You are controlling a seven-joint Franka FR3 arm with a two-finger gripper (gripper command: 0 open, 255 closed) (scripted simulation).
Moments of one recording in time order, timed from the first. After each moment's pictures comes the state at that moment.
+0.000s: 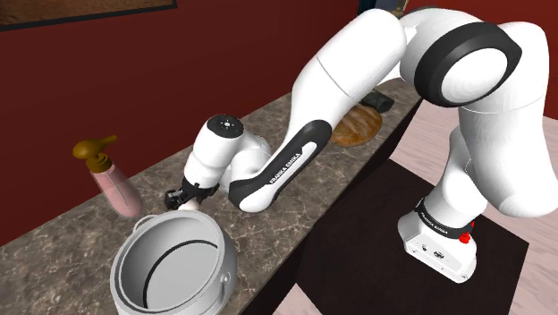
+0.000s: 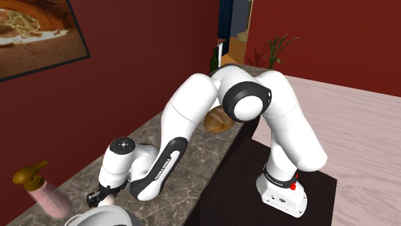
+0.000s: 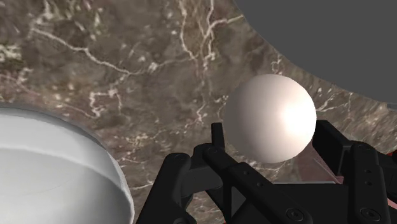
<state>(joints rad) 0.75 0.61 0.06 -1.89 -0.22 2.96 1.05</state>
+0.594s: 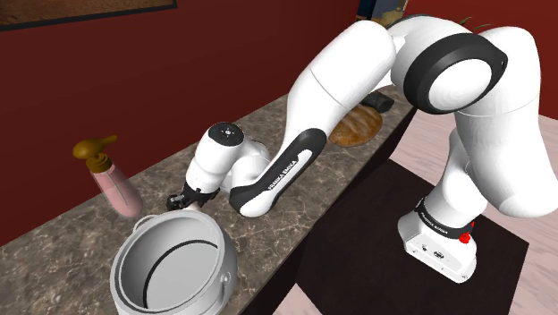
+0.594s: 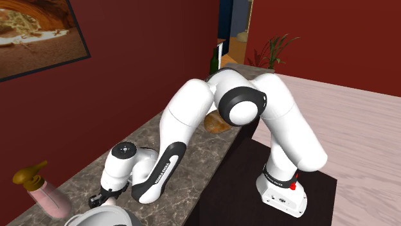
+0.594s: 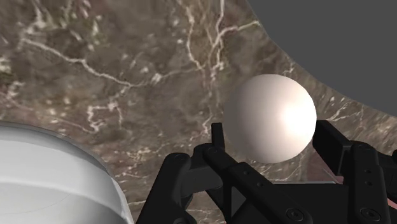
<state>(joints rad) 0.76 0.65 0.04 -1.88 -0.23 2.99 1.05</state>
